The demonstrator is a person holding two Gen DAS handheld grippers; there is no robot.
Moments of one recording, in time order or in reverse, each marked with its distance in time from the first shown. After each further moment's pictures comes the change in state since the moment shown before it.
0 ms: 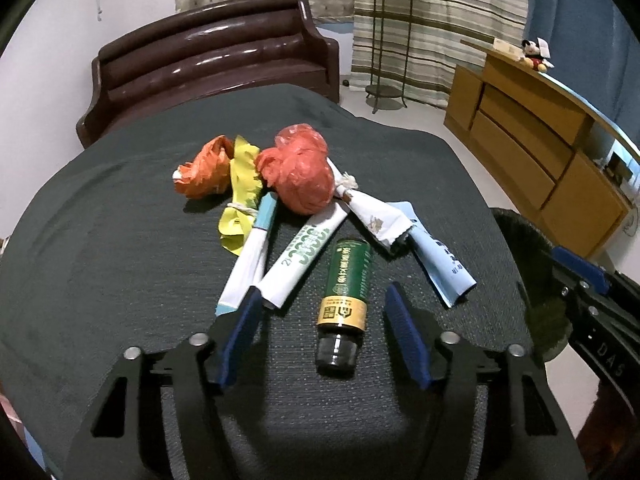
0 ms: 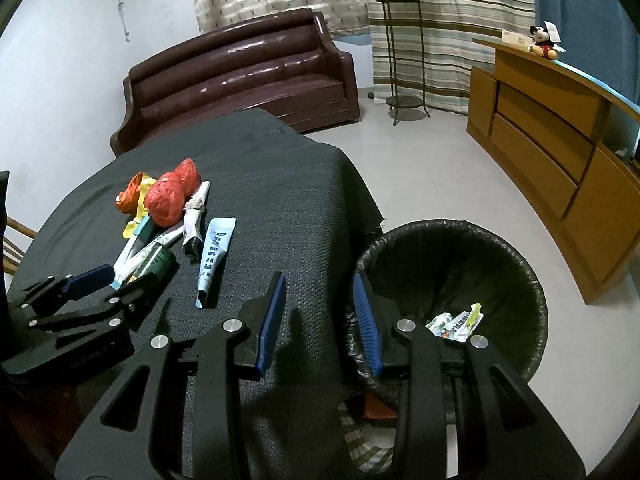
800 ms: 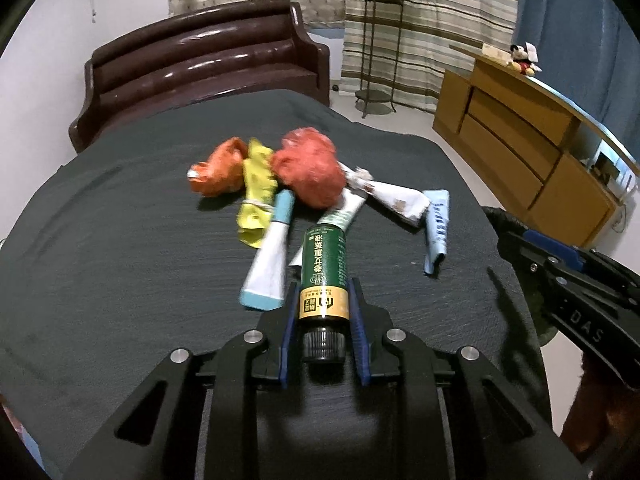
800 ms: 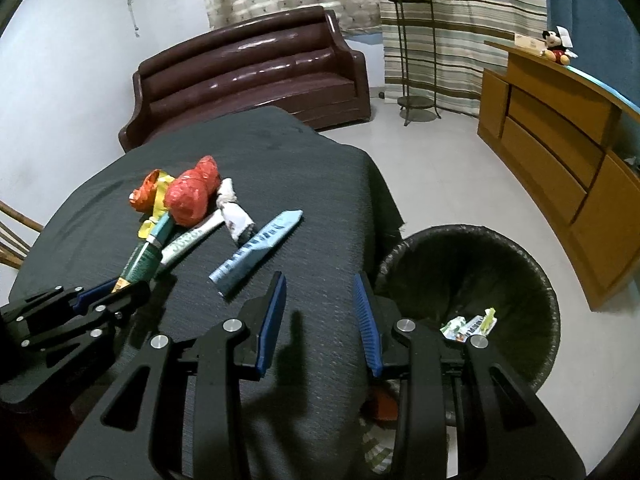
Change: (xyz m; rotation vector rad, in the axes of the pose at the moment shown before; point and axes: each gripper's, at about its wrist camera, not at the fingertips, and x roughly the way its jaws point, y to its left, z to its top) left arm -0.022 0.023 -0.013 -0.004 -0.026 -0.039; right arm 0.006 0.028 0.006 -0.029 0.003 0.032
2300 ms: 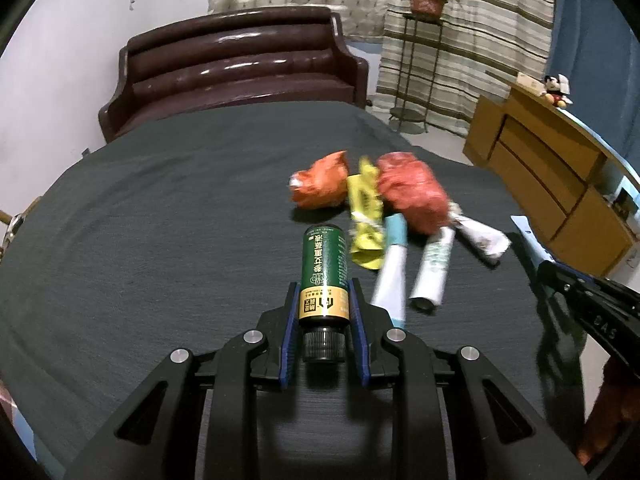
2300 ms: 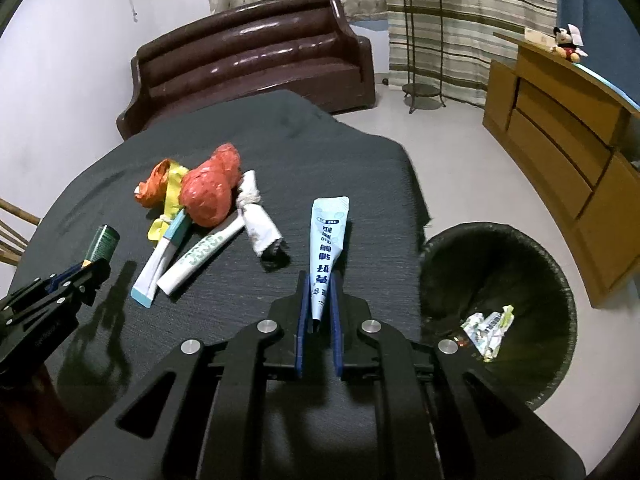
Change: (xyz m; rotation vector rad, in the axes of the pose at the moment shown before) left arm -0.003 0.059 0.006 -0.082 -0.048 0.047; right arm 0.017 0.020 0.009 0.003 0.056 -0.027
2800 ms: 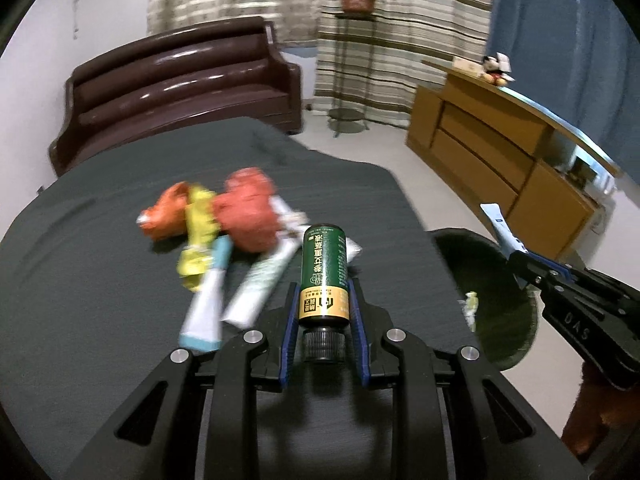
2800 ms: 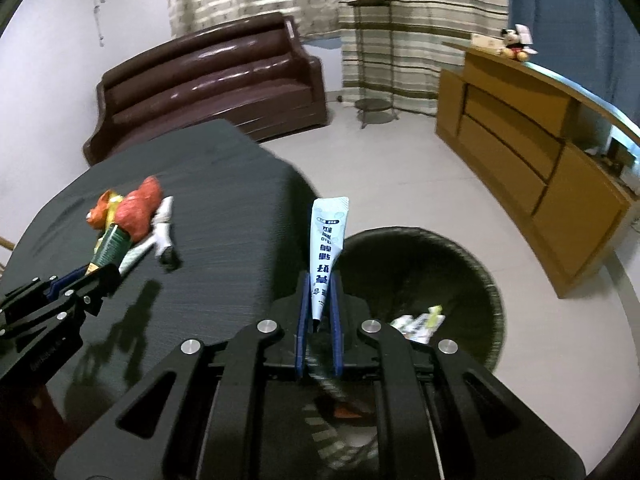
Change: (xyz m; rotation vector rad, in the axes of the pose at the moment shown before) left arm 0.000 -0.104 0.007 0.135 -0.017 -0.151; right arm -0.039 -0.079 -0.010 0.064 -0.076 -0.129
